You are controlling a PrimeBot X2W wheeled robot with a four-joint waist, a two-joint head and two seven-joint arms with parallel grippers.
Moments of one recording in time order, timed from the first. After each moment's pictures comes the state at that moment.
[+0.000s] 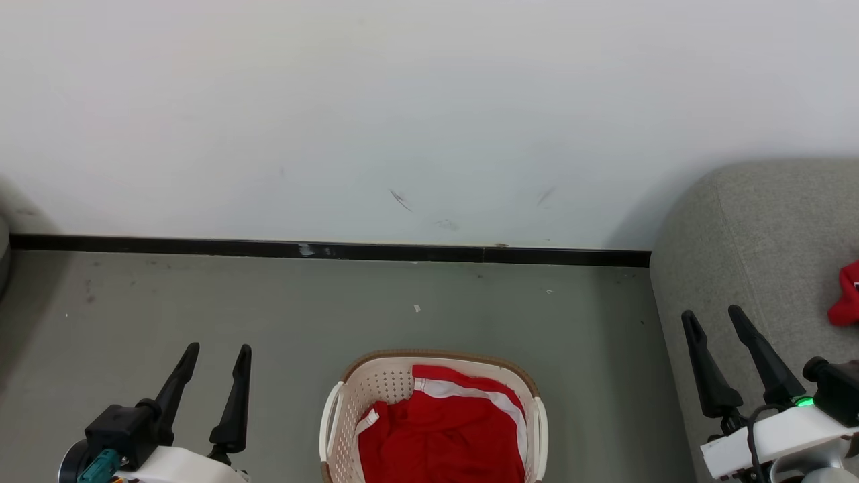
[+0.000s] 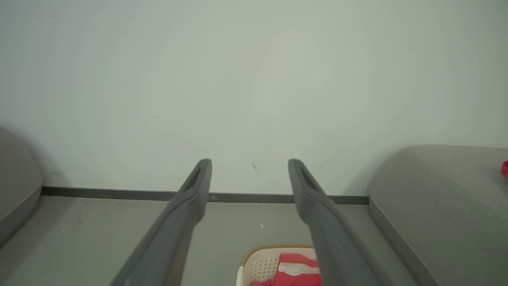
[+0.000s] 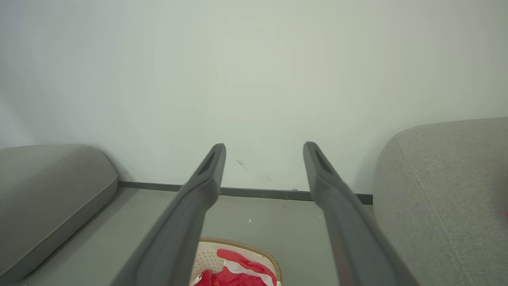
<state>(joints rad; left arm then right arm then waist) -0.05 0.26 -0.27 0.11 -0.54 0.06 -0.25 0.02 -0.18 0.04 0.04 0.34 0.12 -0.26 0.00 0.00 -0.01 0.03</state>
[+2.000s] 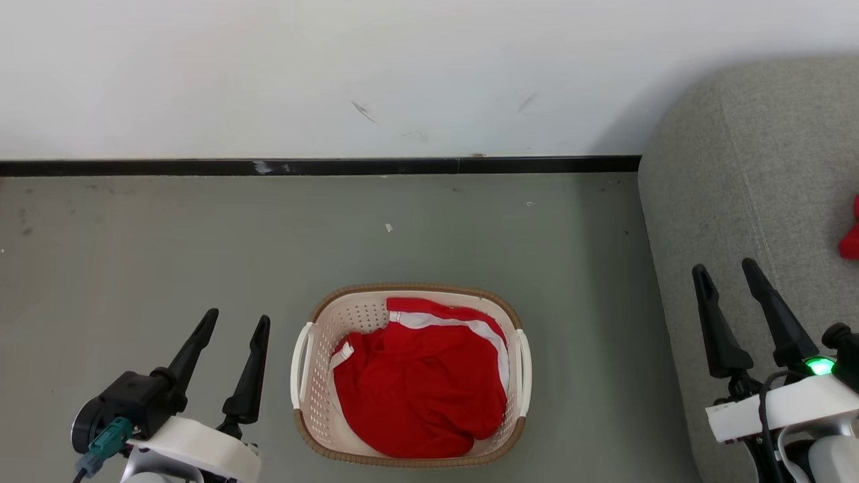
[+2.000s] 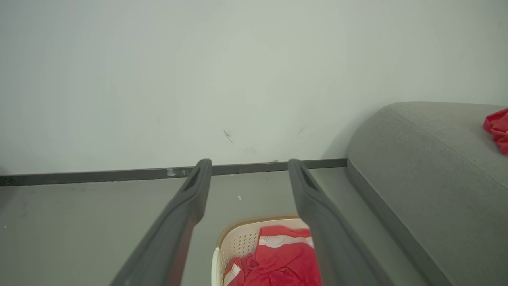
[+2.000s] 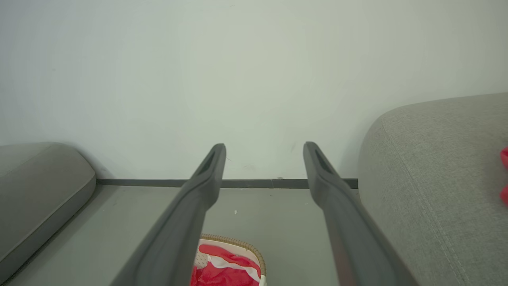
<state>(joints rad) -0.13 0.24 -0.27 0.15 -0.49 -0.02 -0.25 -0.03 -0.16 0.00 -0.04 0.32 0.12 -0.26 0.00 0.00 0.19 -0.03</state>
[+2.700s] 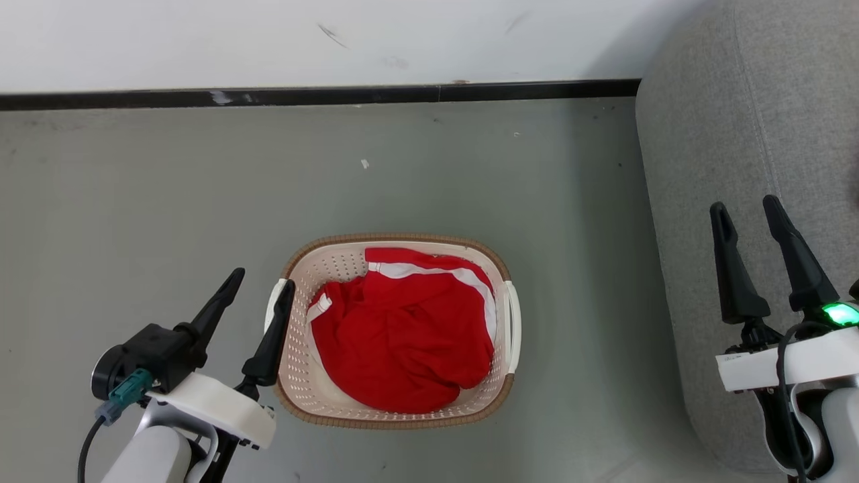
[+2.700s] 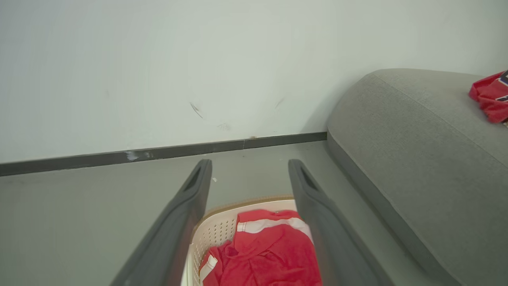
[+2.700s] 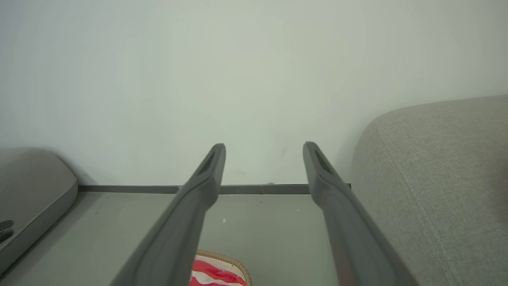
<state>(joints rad) -0.26 0.24 -0.33 0.20 -0.48 -0.07 -0.23 -0.13 -0.16 -0.02 -0.09 0.31 0.12 -0.26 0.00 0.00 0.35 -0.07</state>
